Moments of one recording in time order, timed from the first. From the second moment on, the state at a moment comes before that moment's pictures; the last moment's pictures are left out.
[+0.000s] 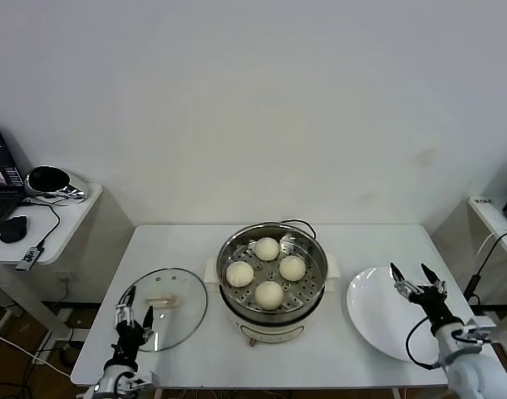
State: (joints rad) left arm 1.52 -1.25 -0.54 -1.82 1.06 0.10 -0.12; right arm -1.43 1.02 0.72 1.74 0.77 0.03 -0.14
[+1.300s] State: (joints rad) left arm 1.28 -1.29 -0.44 -1.60 1.34 0.25 -0.02; right arm -1.48 1.08 0.72 1.72 0.72 0.05 -0.11
